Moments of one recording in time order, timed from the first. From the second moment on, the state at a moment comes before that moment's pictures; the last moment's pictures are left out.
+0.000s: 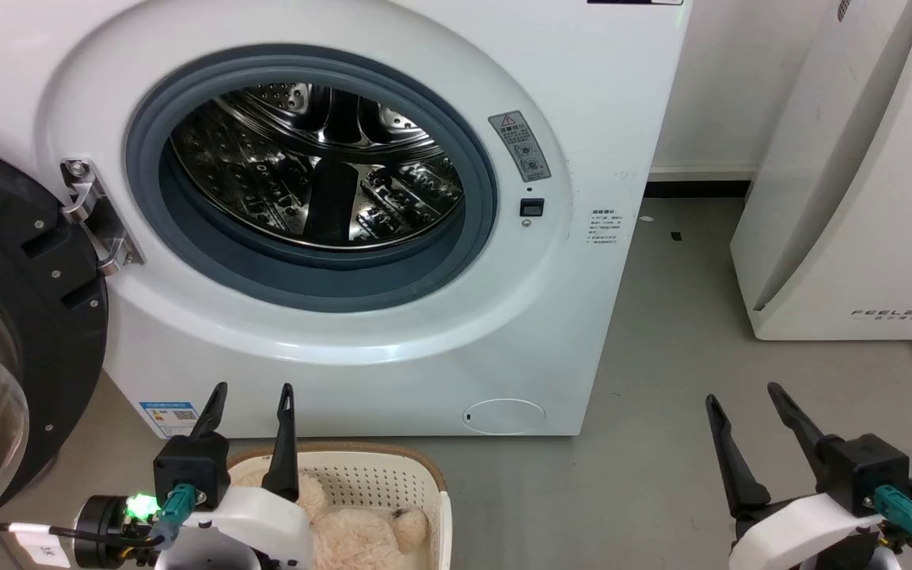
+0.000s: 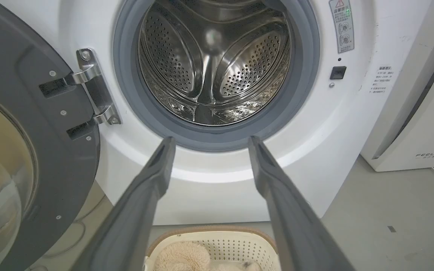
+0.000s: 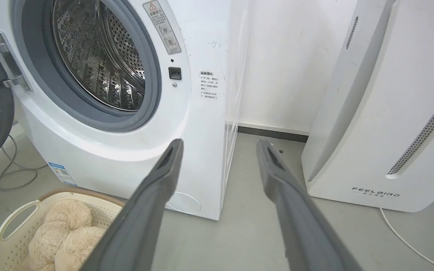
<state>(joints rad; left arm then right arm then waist) -0.01 0.05 -0.01 0.01 0.00 0.02 -0.01 0.01 -0.05 -0.01 0.00 0.02 0.13 -0.01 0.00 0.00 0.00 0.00</state>
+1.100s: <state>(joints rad) -0.21 0.08 -0.05 0.35 -0.01 0.00 -0.07 -0.03 -0.05 -0.04 -0.01 0.11 0.13 -0.08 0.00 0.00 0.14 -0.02</state>
